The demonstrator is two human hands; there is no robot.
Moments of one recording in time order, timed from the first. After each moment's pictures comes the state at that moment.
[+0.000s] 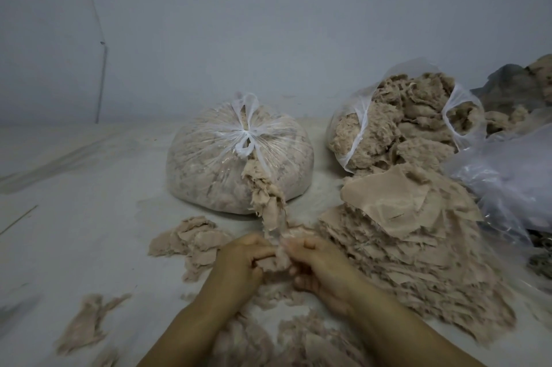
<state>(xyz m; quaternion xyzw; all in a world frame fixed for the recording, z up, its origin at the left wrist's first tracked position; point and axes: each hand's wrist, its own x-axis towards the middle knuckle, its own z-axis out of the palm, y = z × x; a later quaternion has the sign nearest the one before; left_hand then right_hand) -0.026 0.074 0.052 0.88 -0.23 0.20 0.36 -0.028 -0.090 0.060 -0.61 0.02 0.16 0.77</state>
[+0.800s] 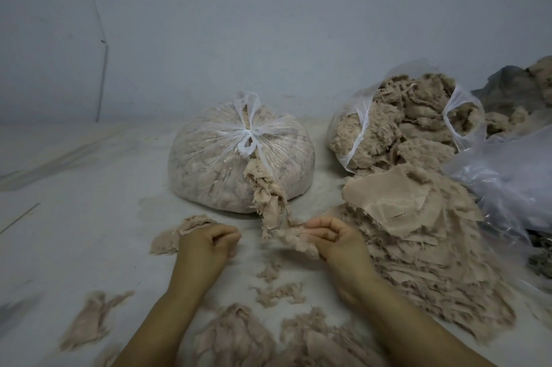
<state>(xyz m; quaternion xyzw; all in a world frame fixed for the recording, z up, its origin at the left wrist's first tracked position) -0.012 0.105 0.054 0.85 -0.05 0.21 0.48 -0.025 -0.102 0.060 -0.61 0.01 -0.05 0.79</state>
